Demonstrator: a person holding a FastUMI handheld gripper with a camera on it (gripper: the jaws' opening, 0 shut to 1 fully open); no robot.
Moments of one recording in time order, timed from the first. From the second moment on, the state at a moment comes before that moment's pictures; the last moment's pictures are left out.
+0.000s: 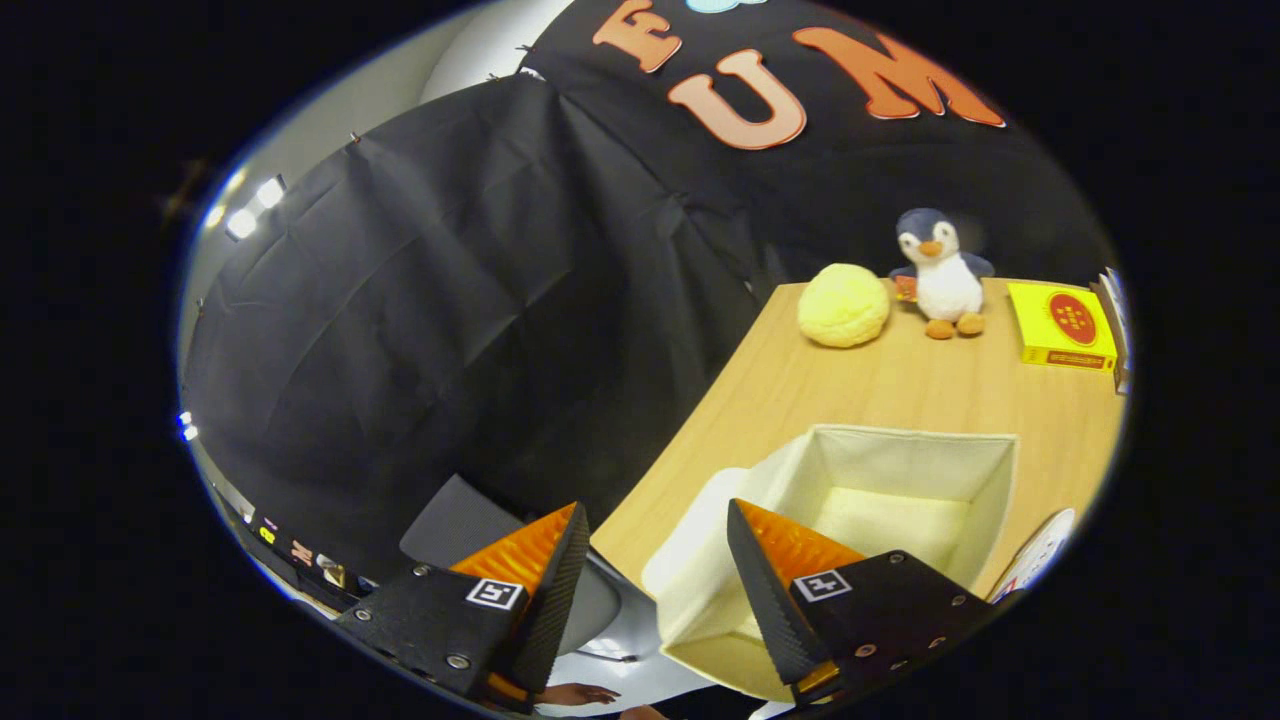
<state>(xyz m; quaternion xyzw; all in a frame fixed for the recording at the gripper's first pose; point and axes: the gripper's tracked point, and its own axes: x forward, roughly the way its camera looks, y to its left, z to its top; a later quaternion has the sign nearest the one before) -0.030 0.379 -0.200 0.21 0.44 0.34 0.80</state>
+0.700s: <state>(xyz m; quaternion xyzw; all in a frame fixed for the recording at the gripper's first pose) -0.058 0.116 -0.310 0.09 0.48 0.11 0.86</state>
